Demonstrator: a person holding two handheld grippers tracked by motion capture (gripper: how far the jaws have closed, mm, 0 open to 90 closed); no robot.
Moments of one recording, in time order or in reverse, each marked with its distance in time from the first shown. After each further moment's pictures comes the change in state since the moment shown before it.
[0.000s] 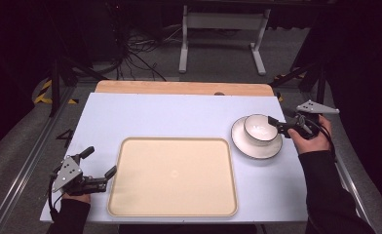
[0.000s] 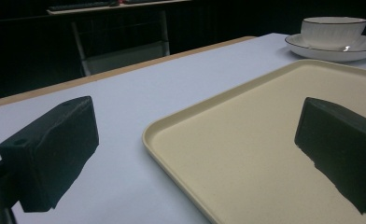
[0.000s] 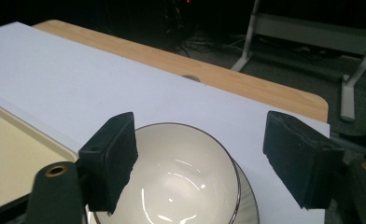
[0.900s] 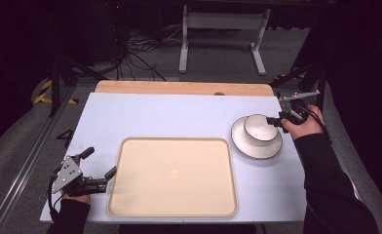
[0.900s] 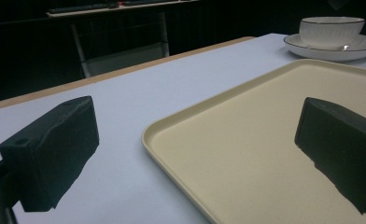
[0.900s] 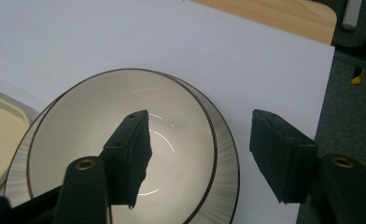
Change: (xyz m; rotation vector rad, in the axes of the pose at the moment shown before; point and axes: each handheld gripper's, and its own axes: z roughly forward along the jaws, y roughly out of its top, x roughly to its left) left arm -0.001 0.000 -0.001 -0.007 -0.002 0.009; right arm -0.017 0.017 0.039 0.390 -0.051 0.055
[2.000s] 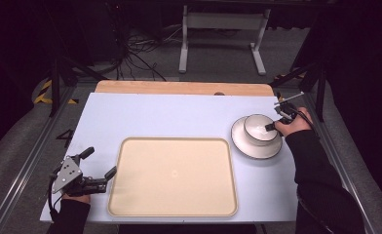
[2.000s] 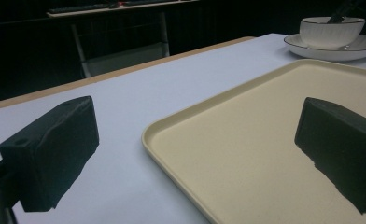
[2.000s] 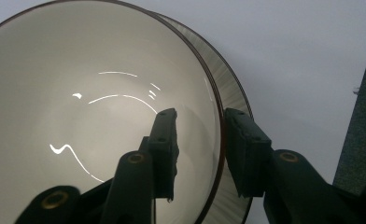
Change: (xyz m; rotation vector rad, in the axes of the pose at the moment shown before) left arm 0.000 0.000 0.000 0.000 0.001 0.000; right arm -0.005 -0.004 0.041 0.240 0.005 0.085
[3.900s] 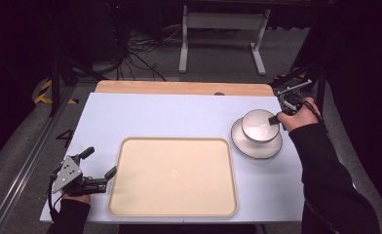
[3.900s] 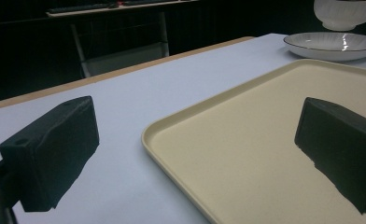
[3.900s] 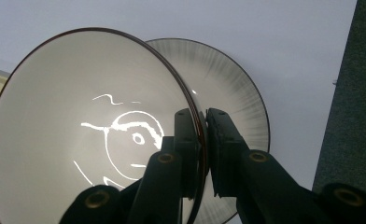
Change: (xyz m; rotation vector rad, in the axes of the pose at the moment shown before) left arm 0.000 0.000 0.000 0.002 0.001 -0.002; right arm 0.033 0.017 -0.063 0.007 -0.004 0.072
